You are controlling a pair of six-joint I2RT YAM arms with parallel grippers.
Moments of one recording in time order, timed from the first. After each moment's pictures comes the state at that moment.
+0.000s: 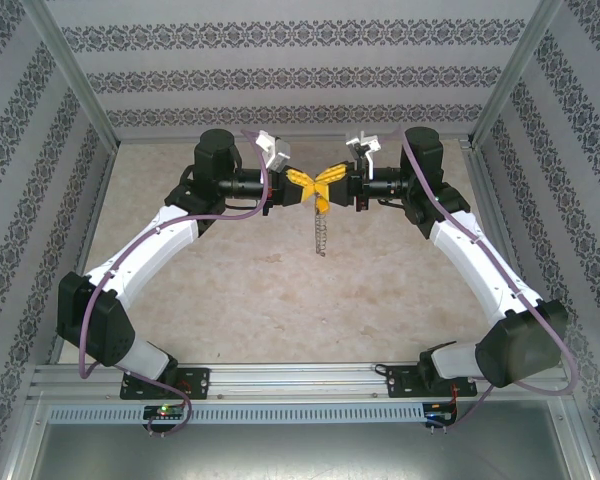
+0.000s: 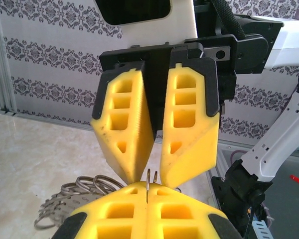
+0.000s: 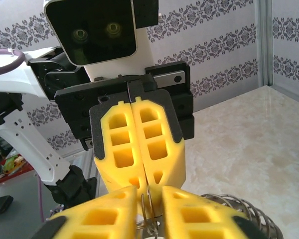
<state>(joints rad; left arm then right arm) -0.45 1.51 1.34 0.01 1.04 -0.02 0.30 1.36 1.25 -0.14 -1.15 0.11</state>
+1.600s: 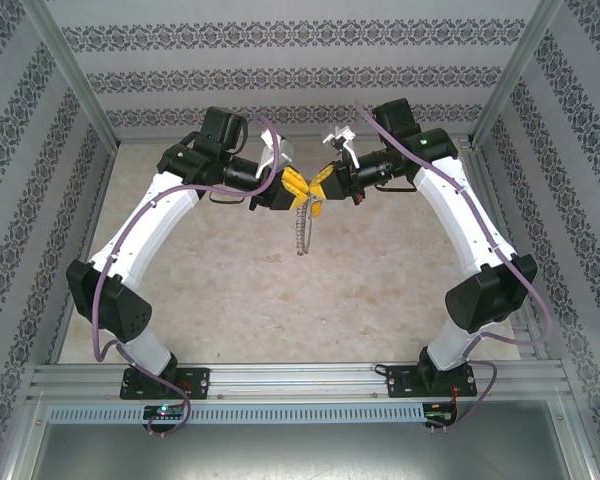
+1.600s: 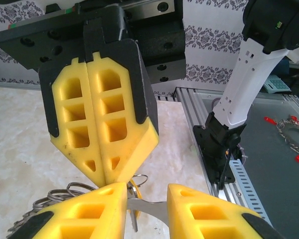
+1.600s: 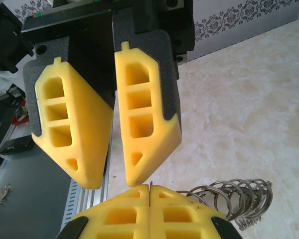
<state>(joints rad) -0.40 1.67 1.78 -0.86 1.13 0.56 0.33 1.70 1.86 -1.15 -1.14 -0.53</state>
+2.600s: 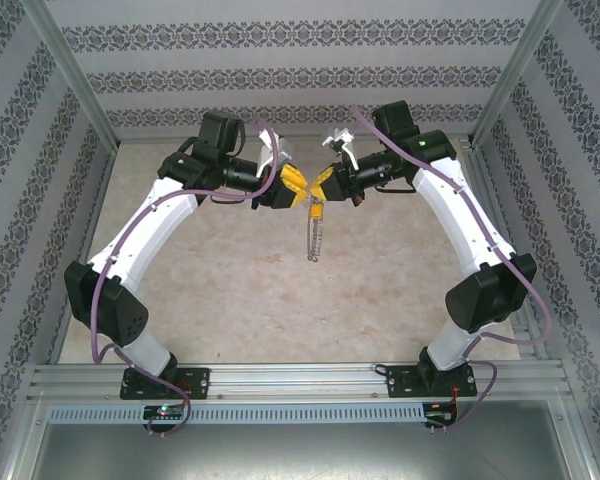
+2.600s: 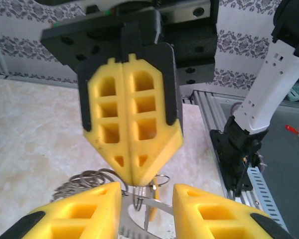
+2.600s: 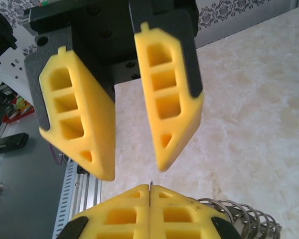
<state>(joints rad) -0.39 1.63 1.67 -0.67 1.06 0.44 0.33 1.70 1.83 -1.13 -1.11 -0.53</state>
